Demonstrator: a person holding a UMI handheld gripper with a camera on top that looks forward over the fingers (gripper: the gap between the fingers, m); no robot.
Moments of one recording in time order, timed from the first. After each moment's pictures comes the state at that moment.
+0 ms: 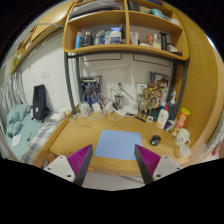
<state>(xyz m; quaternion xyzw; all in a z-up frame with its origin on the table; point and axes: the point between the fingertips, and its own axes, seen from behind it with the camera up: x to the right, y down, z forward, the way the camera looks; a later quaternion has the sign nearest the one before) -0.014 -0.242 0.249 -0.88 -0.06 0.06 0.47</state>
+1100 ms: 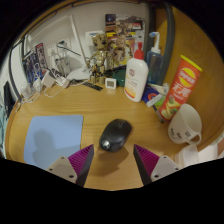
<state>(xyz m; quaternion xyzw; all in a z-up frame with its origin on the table) 0.209 -0.051 -0.010 -0.95 0.03 0.01 0.32</state>
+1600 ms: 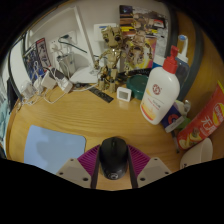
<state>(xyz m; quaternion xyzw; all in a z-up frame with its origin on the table) 0.190 0.038 -0.024 -0.95 -0.03 0.04 0.30</state>
